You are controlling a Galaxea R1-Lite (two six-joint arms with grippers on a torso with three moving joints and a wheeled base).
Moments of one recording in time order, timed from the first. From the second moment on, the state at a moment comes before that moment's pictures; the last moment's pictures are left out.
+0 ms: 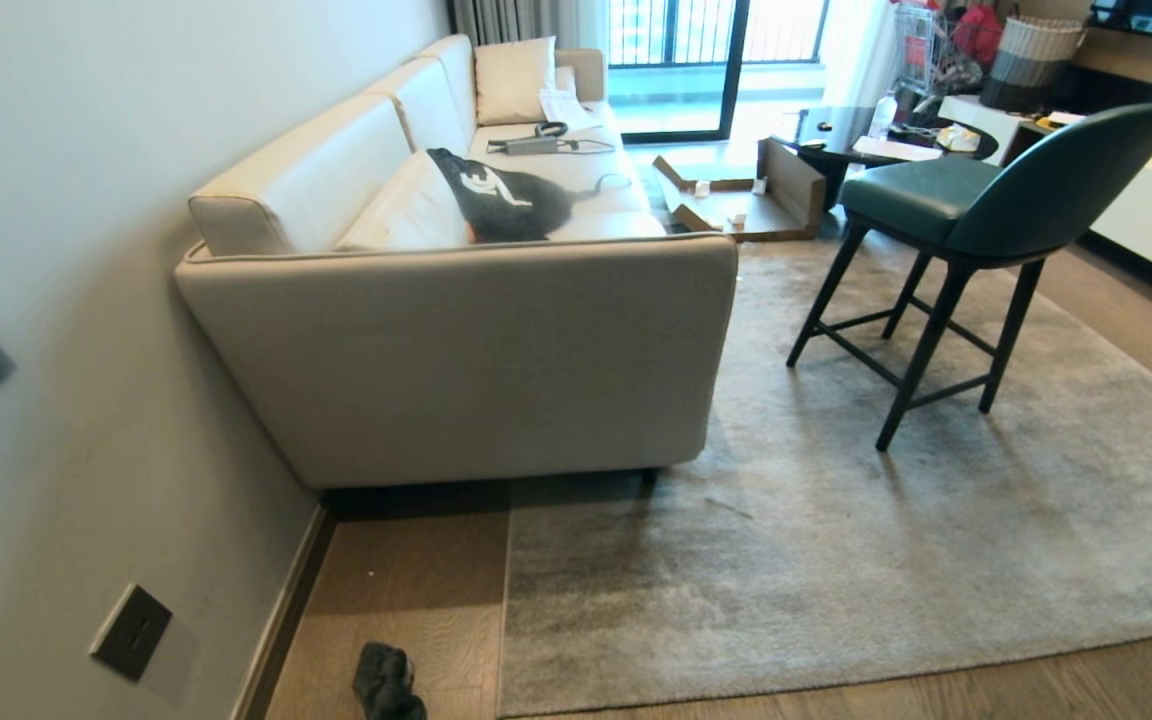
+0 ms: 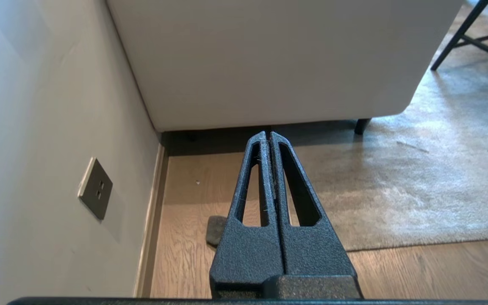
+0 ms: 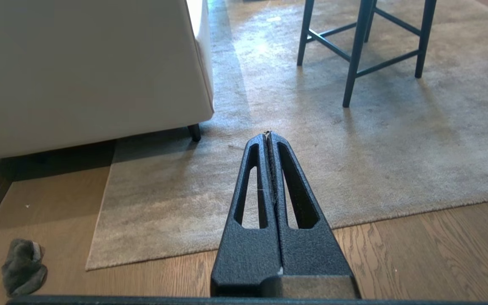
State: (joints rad) left arm 0.00 0.00 0.00 -0.01 -0.02 0.00; right arm 0.00 0.00 0.00 0.00 -0.05 0.10
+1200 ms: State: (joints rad) left arm 0.00 0.00 0.00 -0.01 -0.02 0.00; right arm 0.00 0.00 0.00 0.00 -0.05 0.10
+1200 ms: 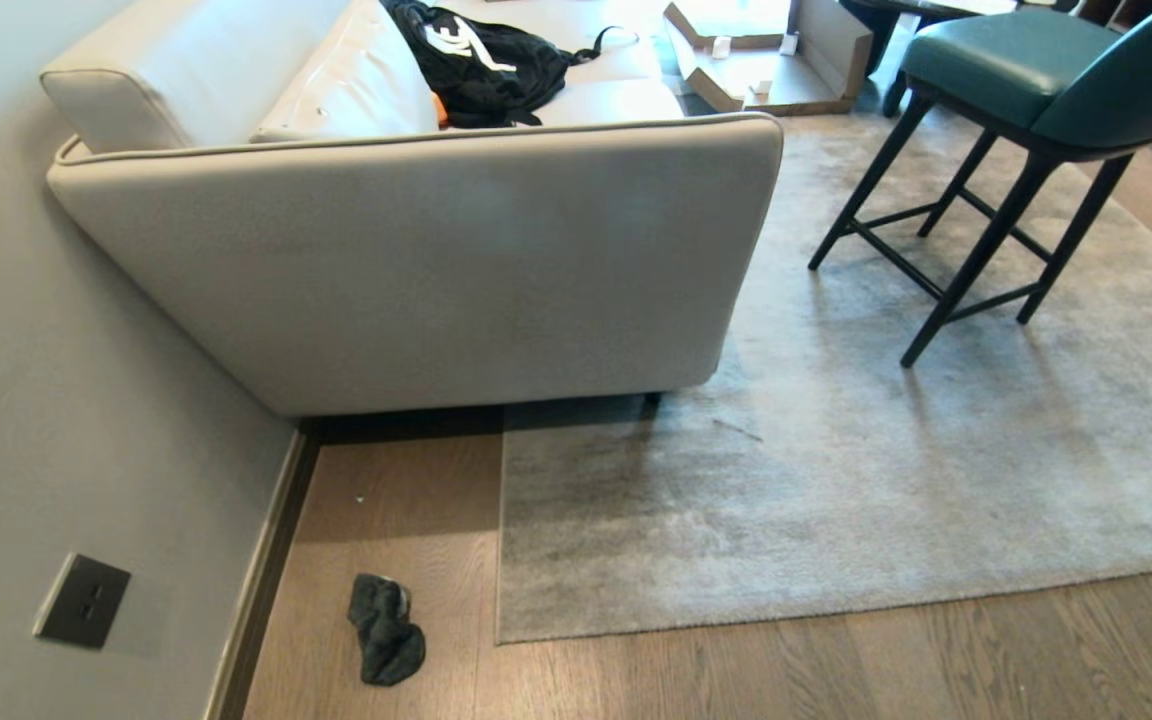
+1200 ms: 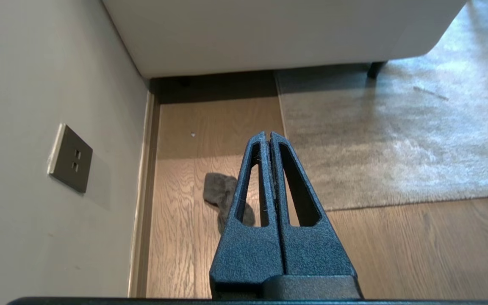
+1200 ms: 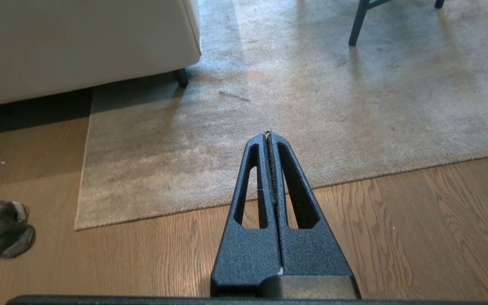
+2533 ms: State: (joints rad) left arm 0.00 0.00 0.00 -0.01 -0.02 0.00; right arm 0.00 0.00 0.00 0.00 -0.05 0.10
